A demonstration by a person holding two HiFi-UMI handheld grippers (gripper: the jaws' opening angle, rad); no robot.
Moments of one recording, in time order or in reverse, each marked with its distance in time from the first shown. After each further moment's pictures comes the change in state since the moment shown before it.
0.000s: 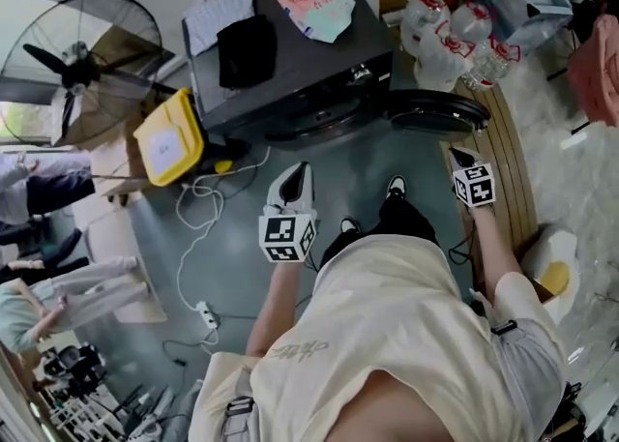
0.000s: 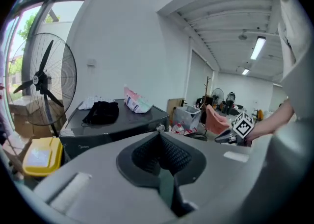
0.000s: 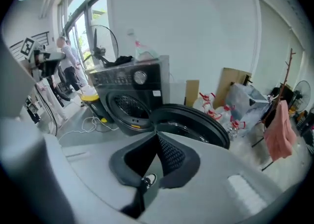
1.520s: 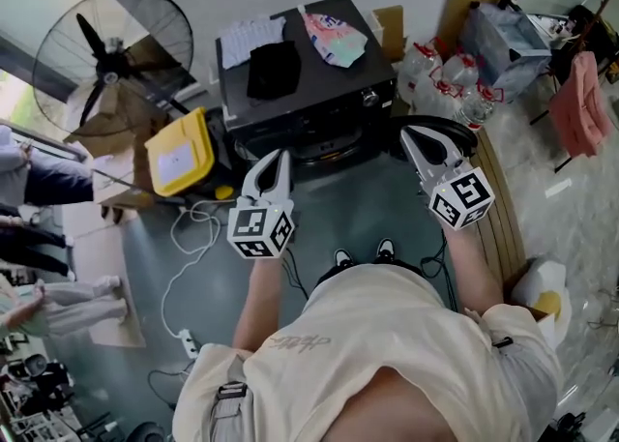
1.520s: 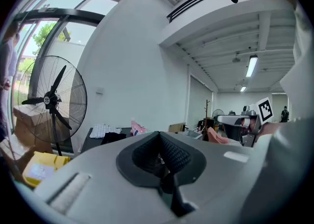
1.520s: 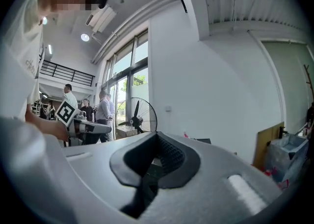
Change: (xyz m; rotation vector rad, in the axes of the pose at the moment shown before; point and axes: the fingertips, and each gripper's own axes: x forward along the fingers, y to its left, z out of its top) left arm -0.111 0.034 0.103 -0.013 -0.296 0.006; right arm -0.213 0.216 0.255 -0.135 -0.819 0.276
